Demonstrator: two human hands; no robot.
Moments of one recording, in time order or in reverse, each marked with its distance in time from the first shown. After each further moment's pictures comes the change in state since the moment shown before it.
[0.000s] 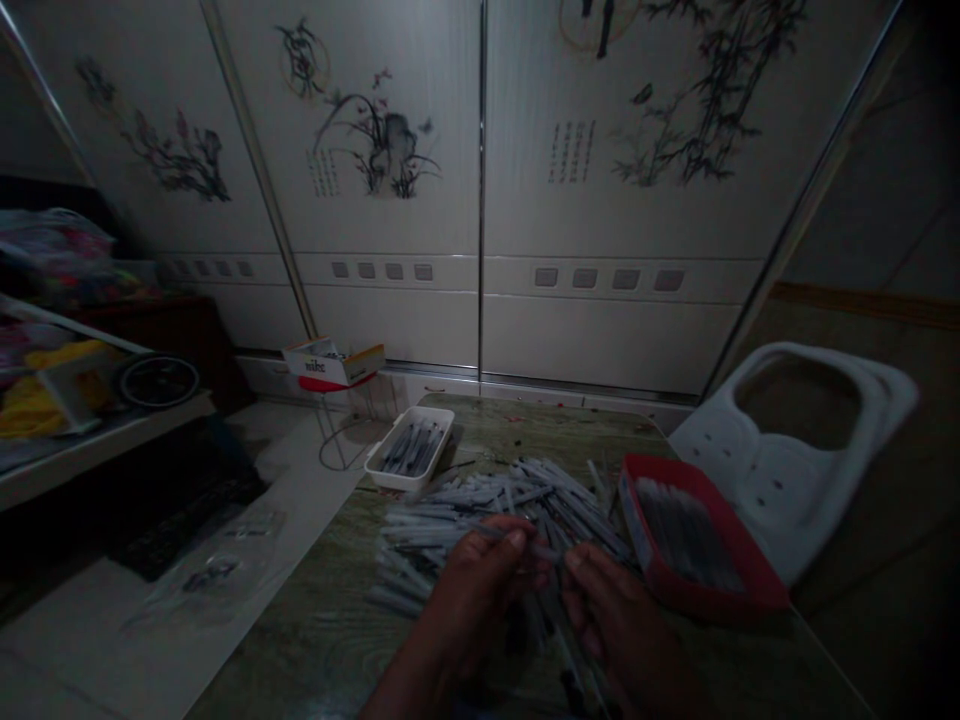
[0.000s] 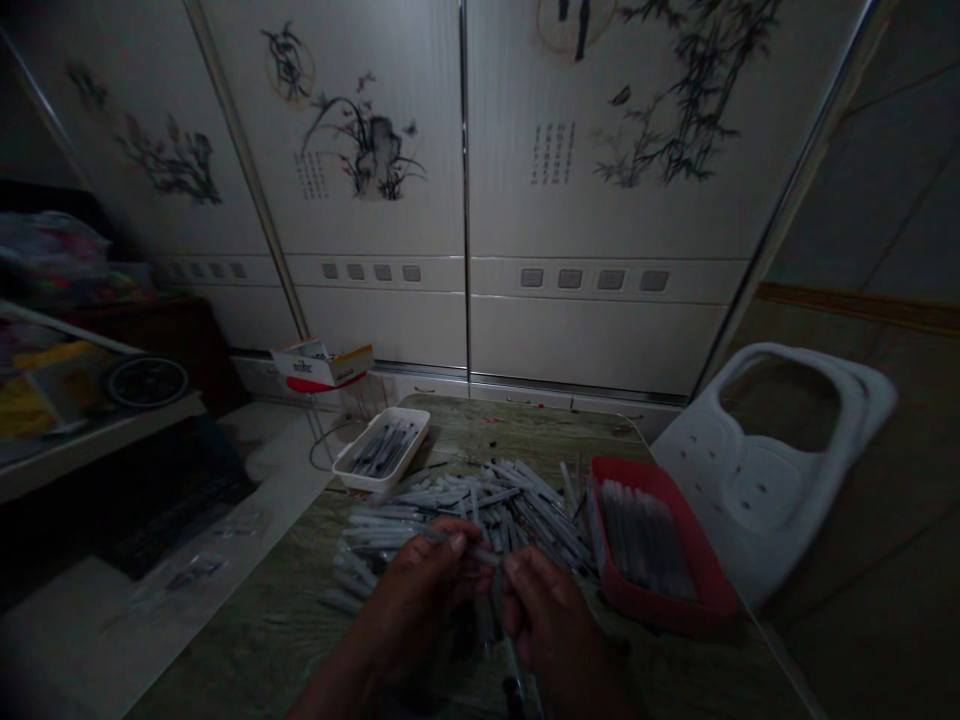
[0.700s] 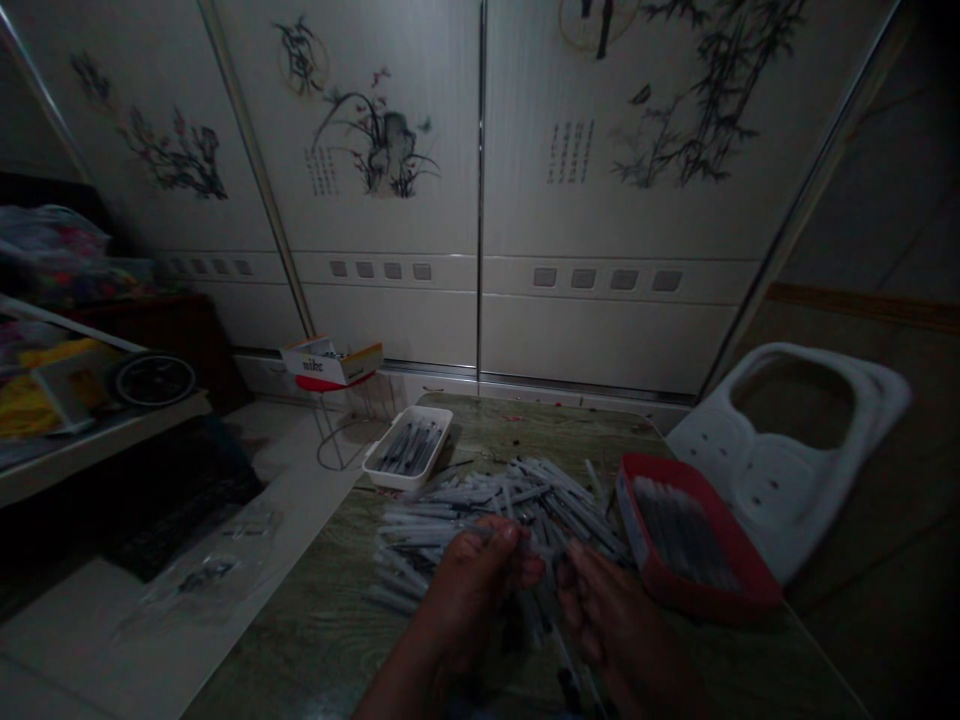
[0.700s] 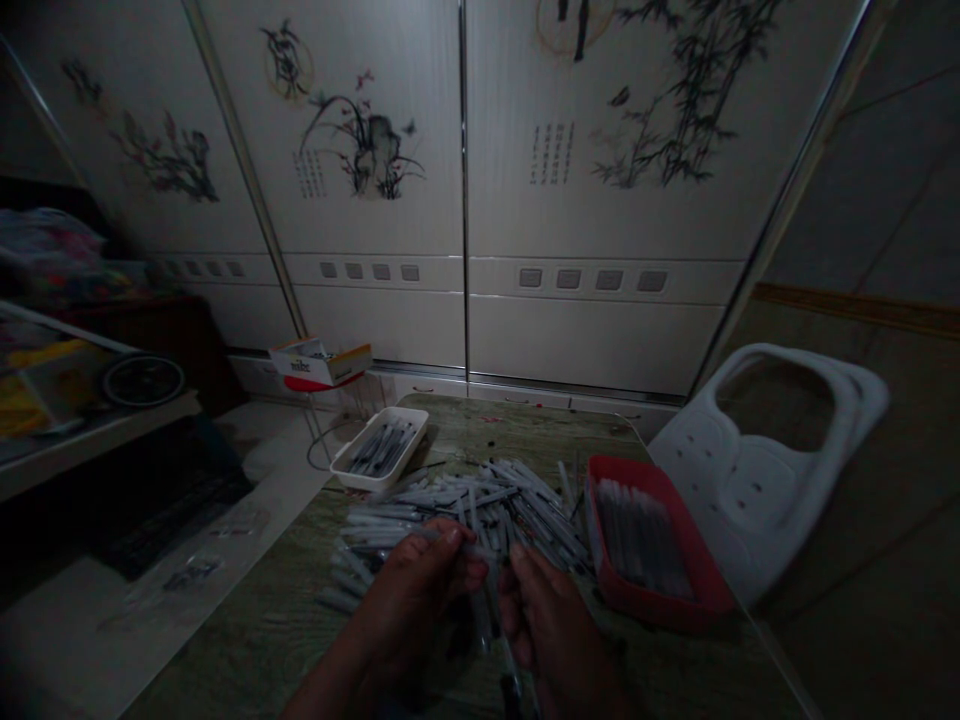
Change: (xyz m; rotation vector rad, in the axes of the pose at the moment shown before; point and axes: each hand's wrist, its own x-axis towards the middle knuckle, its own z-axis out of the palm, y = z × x) left_hand 0.003 -0.001 -0.004 0.060 0.029 -0.006; right_hand -0.001 0.001 0.002 0.159 0.040 0.056
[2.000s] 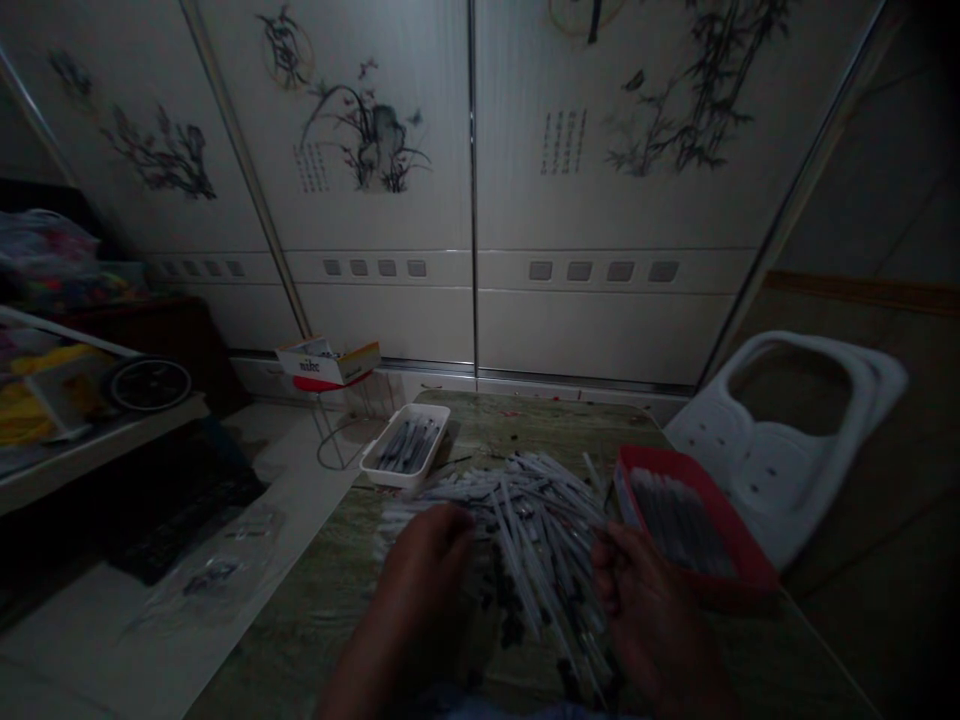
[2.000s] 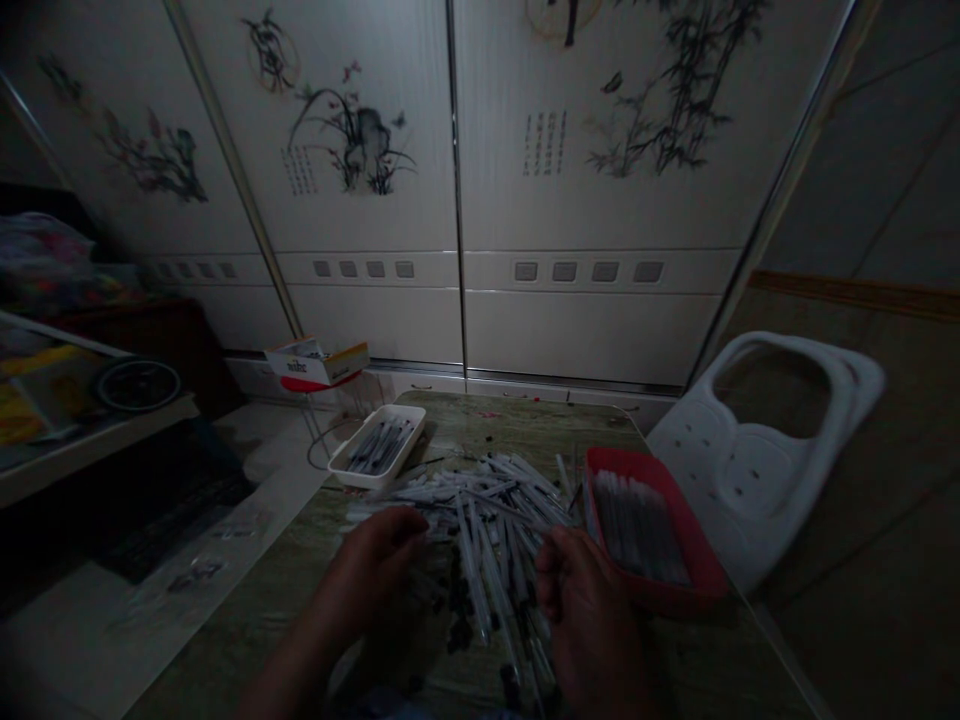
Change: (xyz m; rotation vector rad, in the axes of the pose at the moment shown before) left_hand -0.003 0.042 -0.045 1.333 0.238 0.315; right_hand 0.014 -0.005 -0.023 0.259 0.267 -0.121
